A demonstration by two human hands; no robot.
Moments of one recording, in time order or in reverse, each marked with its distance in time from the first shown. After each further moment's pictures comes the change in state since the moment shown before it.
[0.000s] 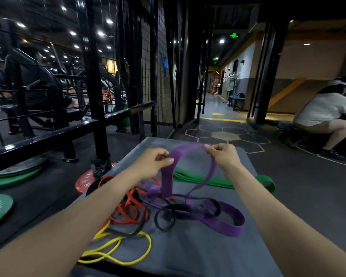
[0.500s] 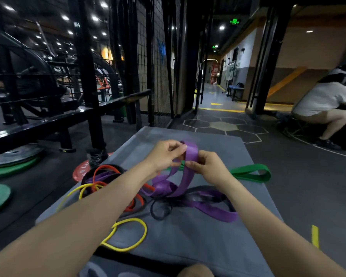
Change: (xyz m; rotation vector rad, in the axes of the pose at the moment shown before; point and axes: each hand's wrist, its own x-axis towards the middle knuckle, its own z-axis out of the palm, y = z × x) left_hand 0.003 0.009 0.050 -0.275 -0.016 -0.097; right_hand -0.041 0.033 0.012 0.001 -0.378 -0.098
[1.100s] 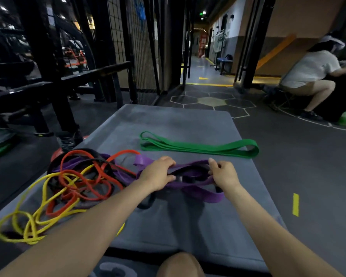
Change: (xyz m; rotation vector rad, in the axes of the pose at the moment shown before) left_hand 0.029 -0.129 0.040 0.997 -0.188 0.068; right_hand -0.019 0.119 -0.043 -0.156 0.421 0.476
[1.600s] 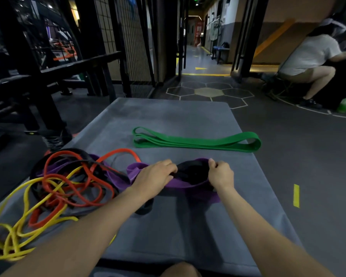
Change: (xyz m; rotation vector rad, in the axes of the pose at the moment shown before) left_hand 0.004 -0.006 0.015 0.165 0.027 0.220; right_hand 0.023 0.020 0.021 -0.177 0.125 0.127
